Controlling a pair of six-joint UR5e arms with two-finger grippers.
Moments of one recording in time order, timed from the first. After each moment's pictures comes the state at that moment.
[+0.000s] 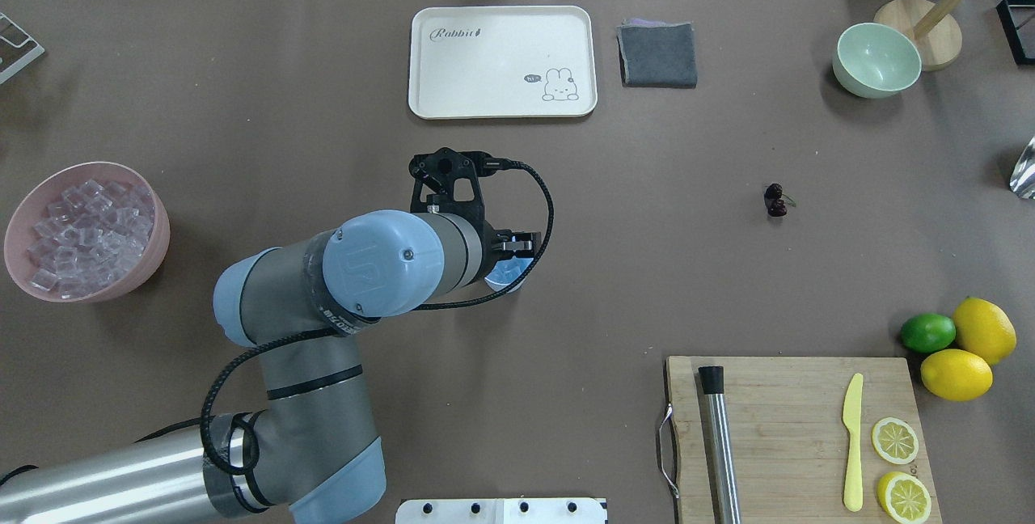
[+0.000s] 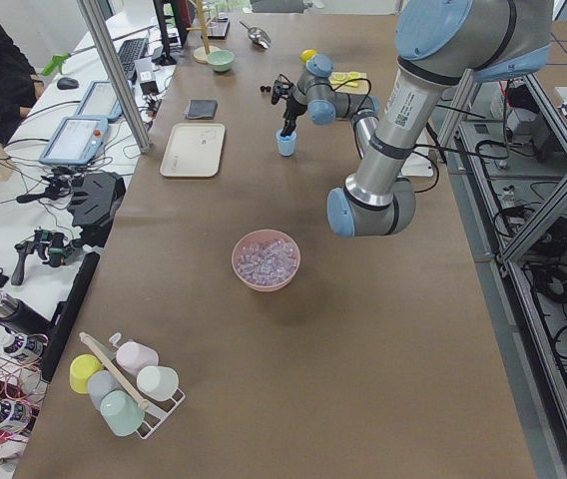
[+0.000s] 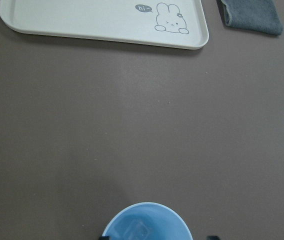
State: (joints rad) left arm -0.42 -2.23 -1.84 -1.71 -1.51 -1.26; right arm 1.59 -1.67 1.88 -1.66 2.51 -0.02
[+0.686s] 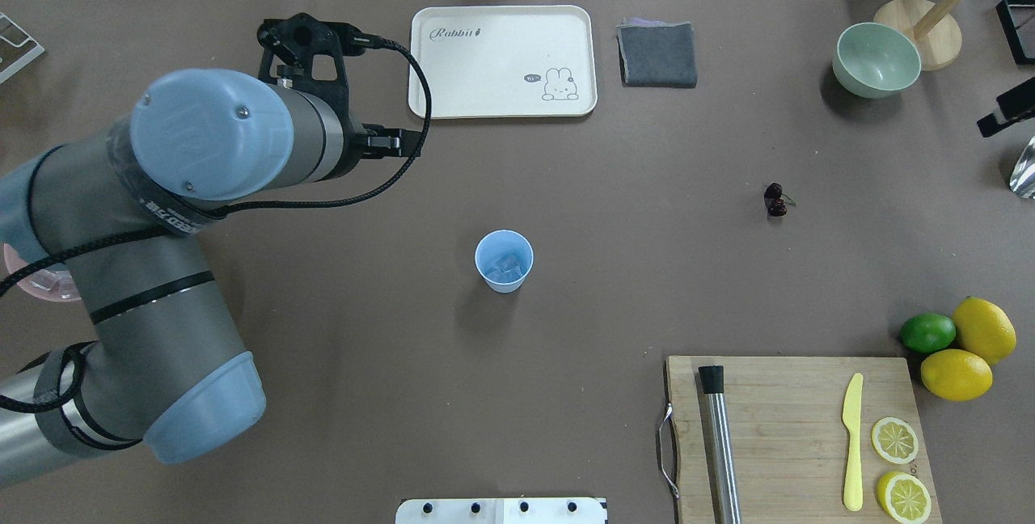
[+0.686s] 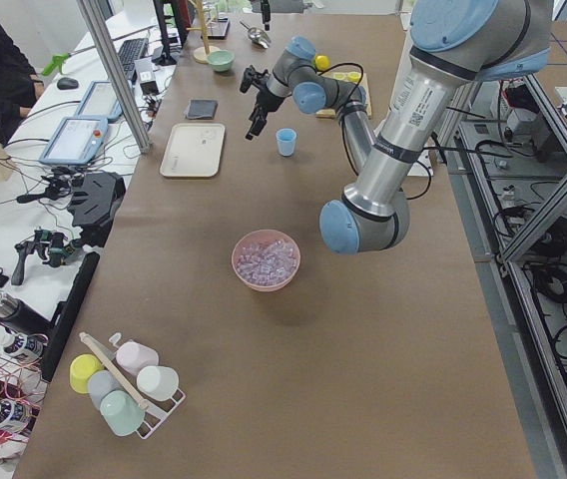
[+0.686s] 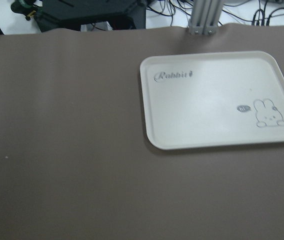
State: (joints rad) left arm -0.64 -2.13 -2.02 -1.51 -1.47 -1.14; right arm 1.24 -1.40 1.85 -1.65 2.41 0.28
